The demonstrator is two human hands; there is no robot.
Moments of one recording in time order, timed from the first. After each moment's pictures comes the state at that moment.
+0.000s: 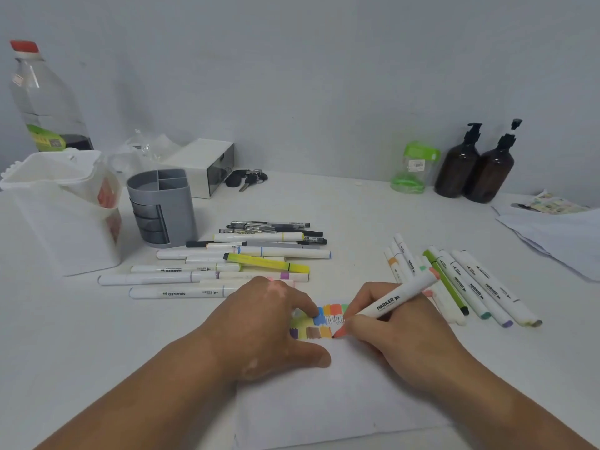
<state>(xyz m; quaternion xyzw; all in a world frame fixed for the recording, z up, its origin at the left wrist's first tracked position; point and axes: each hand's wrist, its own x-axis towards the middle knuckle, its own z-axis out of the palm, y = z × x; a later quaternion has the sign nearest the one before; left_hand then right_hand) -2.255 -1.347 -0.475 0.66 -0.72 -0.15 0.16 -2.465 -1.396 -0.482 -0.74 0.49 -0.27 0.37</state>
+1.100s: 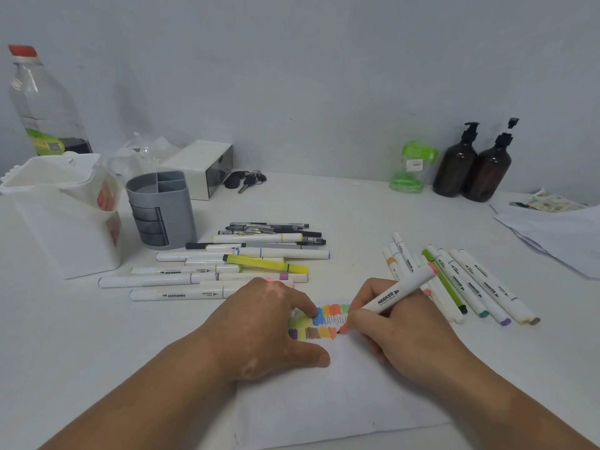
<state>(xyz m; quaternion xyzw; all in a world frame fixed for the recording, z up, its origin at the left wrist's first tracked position) -2.256 -1.347 -0.475 0.67 -0.72 -0.15 0.15 -2.466 -1.398 -0.483 -0.74 0.50 -0.27 0.35</state>
